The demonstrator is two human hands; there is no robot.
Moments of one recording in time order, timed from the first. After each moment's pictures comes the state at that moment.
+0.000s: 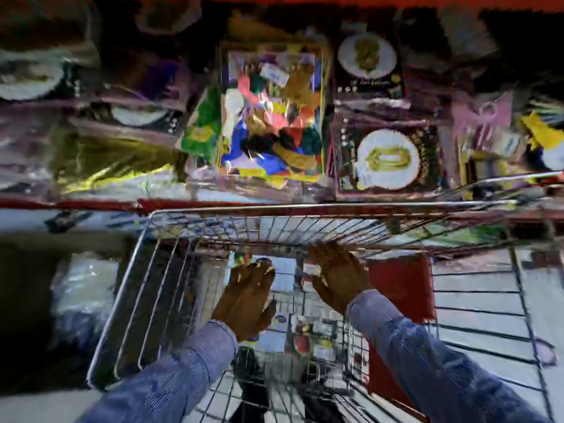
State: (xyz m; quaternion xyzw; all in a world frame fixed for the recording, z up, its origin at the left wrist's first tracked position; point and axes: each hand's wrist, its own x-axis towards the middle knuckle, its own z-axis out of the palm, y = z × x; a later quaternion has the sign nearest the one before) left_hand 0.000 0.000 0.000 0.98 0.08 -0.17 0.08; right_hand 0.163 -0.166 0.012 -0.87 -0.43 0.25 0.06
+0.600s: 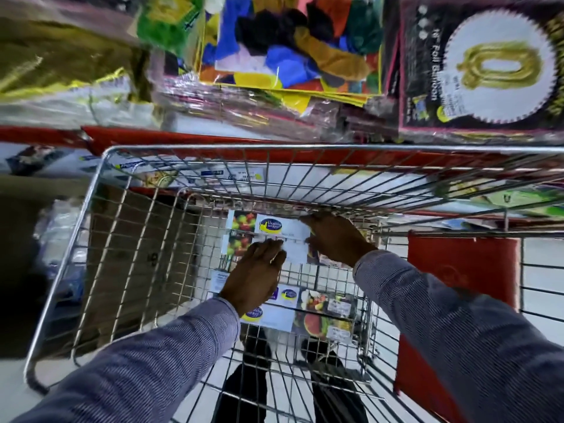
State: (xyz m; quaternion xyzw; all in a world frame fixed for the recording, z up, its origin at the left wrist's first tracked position) left_hand -0.002 0.000 -0.138 0.97 0.03 -0.20 0.09; right_hand 0.193 -0.111 -0.134 -0.80 -0.50 0.33 -0.02
